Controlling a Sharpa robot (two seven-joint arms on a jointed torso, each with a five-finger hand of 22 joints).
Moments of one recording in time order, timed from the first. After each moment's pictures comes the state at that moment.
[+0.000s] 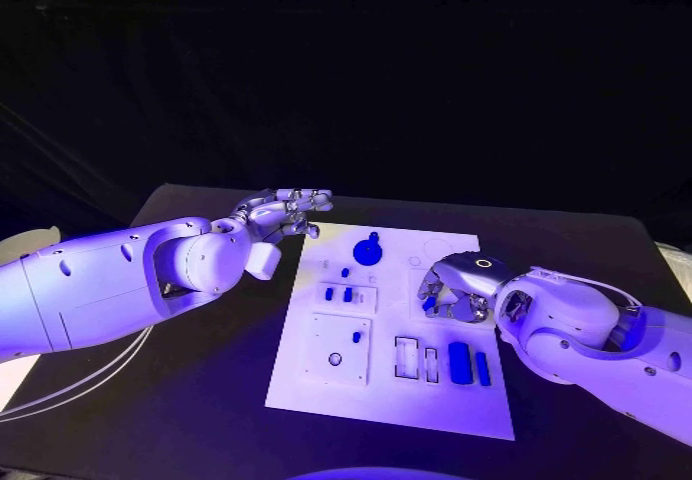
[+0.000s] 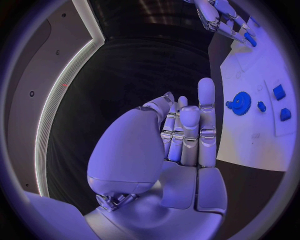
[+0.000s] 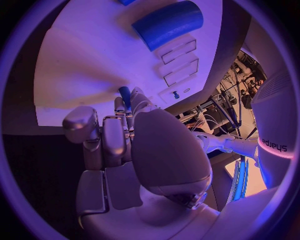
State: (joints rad) left arm 1.23 -0.96 -0.04 1.58 0.18 -0.22 0.23; left_hand 1.46 -0.12 0.38 0.10 0.05 1.05 0.17 0.11 0.07 1.13 0.10 0.25 0.09 1.28 0.01 1.15 0.66 0.17 1.29 0.10 0.55 0.80; right arm 1.08 -0.85 0.03 1.72 -1.79 -0.11 -0.27; right_hand 1.57 -0.07 0.13 0.25 0.05 1.08 0.10 0.09 0.08 1.16 0.06 0.12 0.06 1.47 -0.02 1.22 1.15 0.12 1.38 0.07 1.12 0.92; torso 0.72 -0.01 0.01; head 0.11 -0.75
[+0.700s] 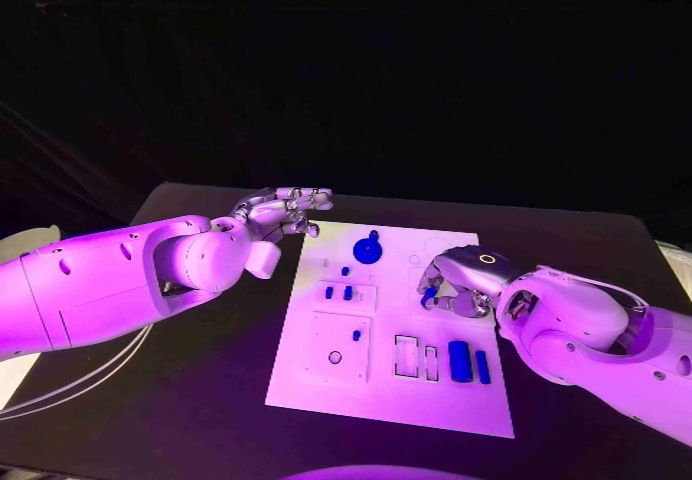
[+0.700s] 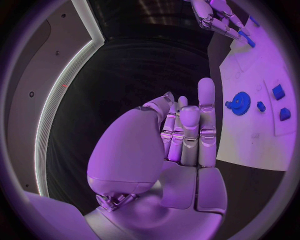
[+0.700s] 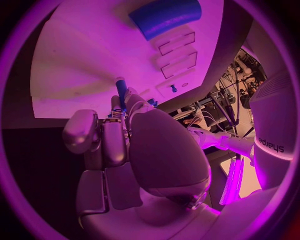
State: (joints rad) left arm 1.23 -0.96 -0.04 1.58 0.17 -0.22 0.23; left_hand 1.46 -0.12 0.38 0.10 0.05 1.05 0.17 0.11 0.07 1.13 0.09 0.25 0.09 1.28 0.01 1.15 0.66 0.17 1.29 0.10 0.55 0.80; right arm 1.08 -0.87 0.04 1.76 -1.80 -0.18 -0.26; right_hand 1.61 -0.04 0.23 0.19 0.05 1.18 0.11 0.12 0.09 1.23 0.09 0.11 0.06 1.47 -0.04 1.27 1.21 0.12 1.40 0.06 1.18 0.99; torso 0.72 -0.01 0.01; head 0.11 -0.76
